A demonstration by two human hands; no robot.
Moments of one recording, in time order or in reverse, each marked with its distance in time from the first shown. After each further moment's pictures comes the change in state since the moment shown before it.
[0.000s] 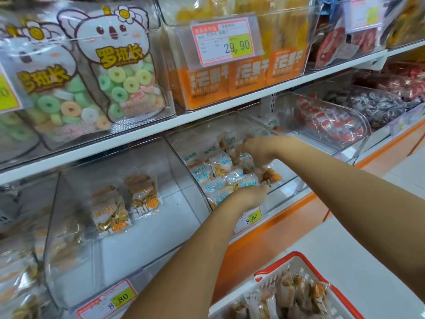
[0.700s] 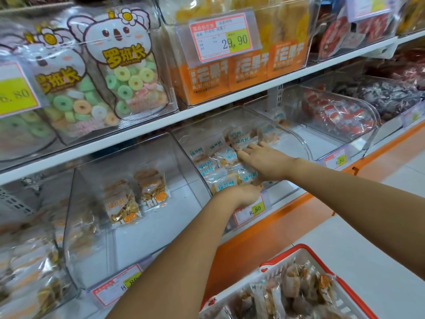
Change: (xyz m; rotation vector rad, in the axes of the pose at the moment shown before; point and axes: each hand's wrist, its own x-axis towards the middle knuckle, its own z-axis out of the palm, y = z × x) left_hand 0.003 -0.024 0.000 -0.104 0.105 -0.112; right_hand 0.000 -0.004 0.062 -0.206 0.476 -0.243
